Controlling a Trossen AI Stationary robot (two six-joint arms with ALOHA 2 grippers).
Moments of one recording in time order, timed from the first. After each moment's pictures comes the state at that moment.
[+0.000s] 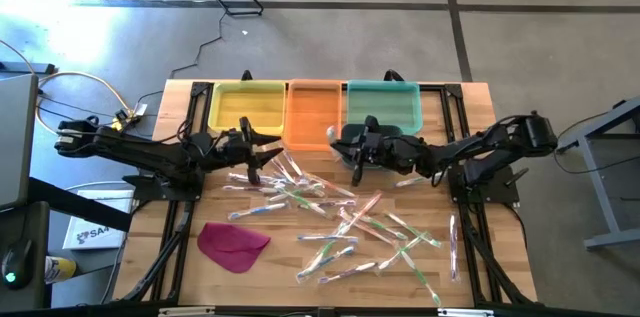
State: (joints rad) left arm -0.05 0.88 0.33 0.69 -0.29 -0.01; right arm 0.03 1.47 0.64 0.91 0.28 0.00
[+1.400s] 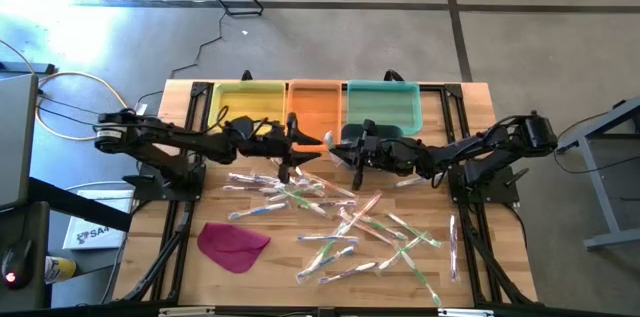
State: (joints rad) left arm 0.11 1.38 0.65 0.93 0.18 -0.08; right arm 0.05 1.46 0.64 0.87 0.26 0.03
